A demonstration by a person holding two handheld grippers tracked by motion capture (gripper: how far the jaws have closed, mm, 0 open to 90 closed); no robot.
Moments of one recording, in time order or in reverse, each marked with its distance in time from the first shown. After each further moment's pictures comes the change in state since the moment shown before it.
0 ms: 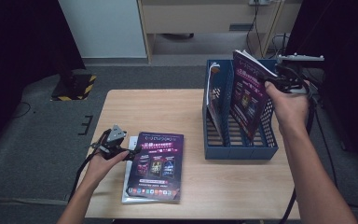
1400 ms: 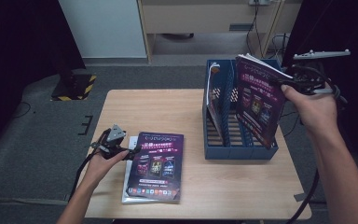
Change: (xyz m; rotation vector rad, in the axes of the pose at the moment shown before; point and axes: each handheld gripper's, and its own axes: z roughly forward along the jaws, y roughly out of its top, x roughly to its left) left arm 0.002 0.000 0.001 -0.001 0.006 -0.005; right arm -0.009 0.012 -0.051 0.074 0.085 -0.104
